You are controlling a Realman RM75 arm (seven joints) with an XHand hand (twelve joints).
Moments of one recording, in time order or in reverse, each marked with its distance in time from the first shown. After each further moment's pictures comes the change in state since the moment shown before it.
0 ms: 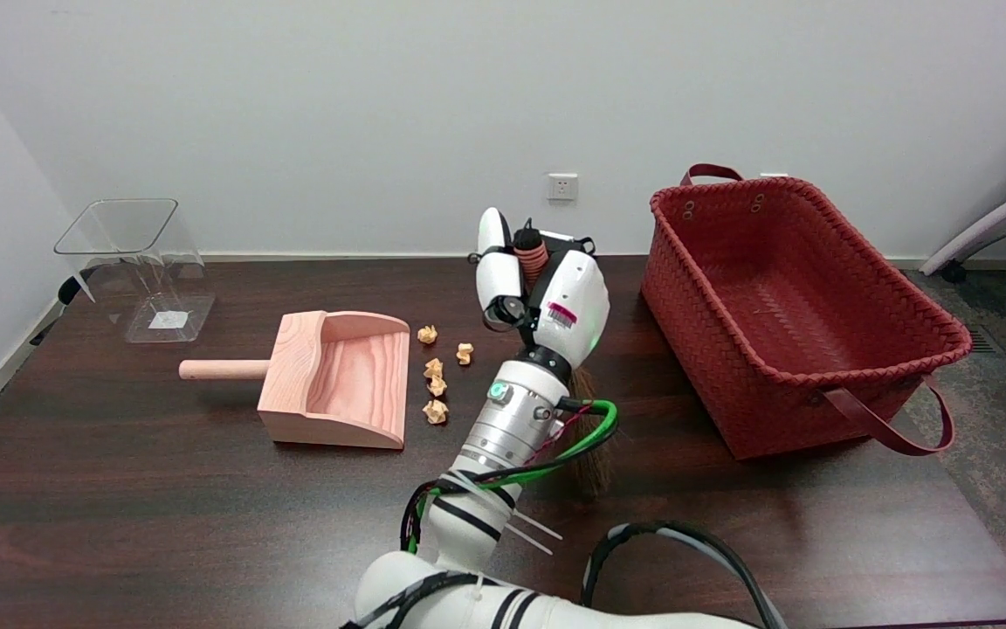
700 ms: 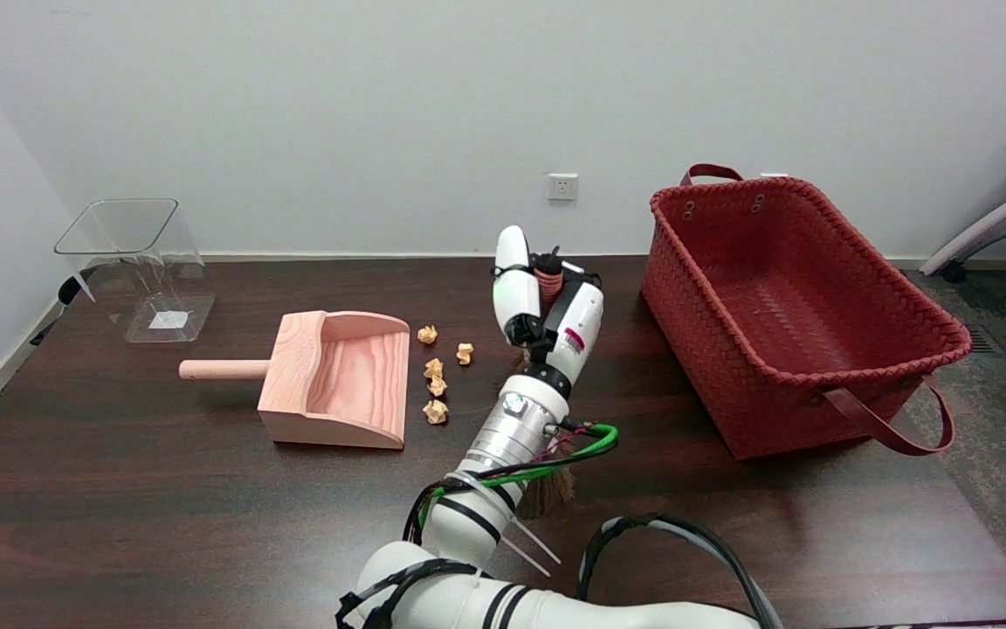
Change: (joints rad) arm 0.036 -0.018 0.010 -0.090 0.174 -0.038 0.365
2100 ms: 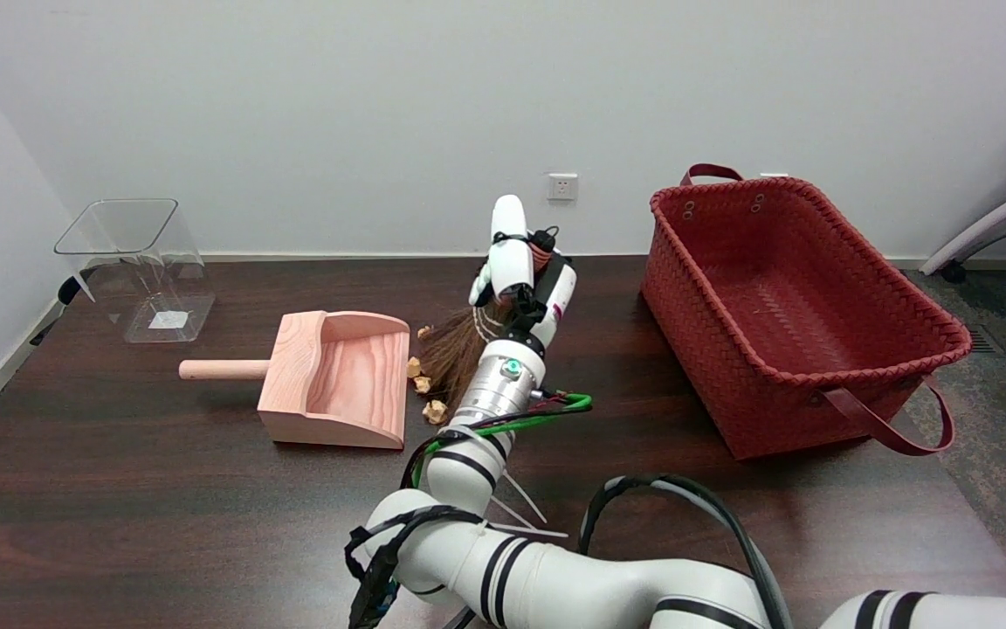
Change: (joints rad) arm 0.091 0.025 0.033 -0.024 0.076 -0.223 0.420
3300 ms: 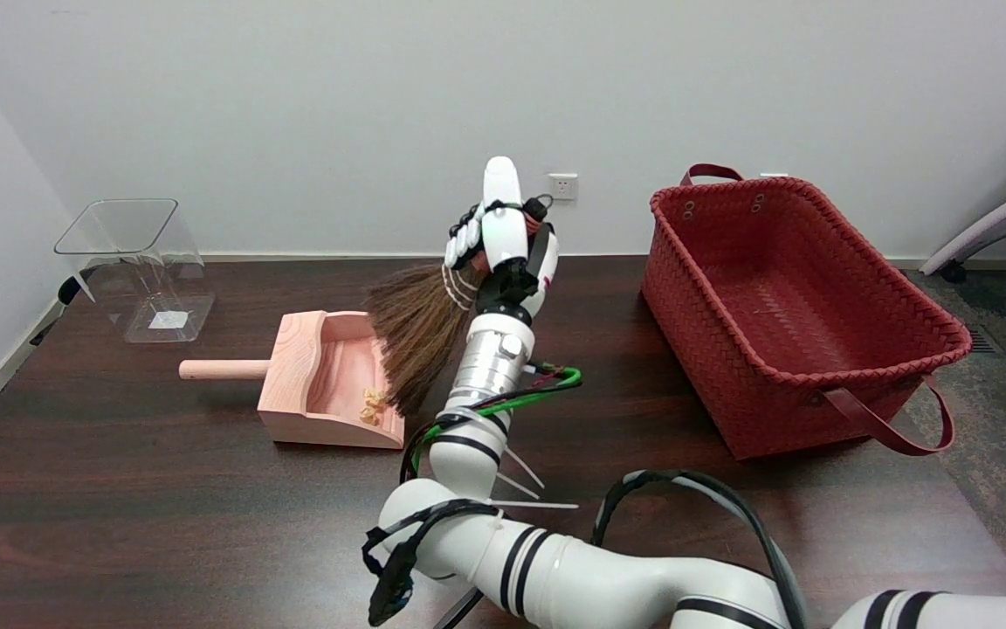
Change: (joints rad) arm -0.025 0.060 -0.027 0.136 -0.084 -0.103 0.185
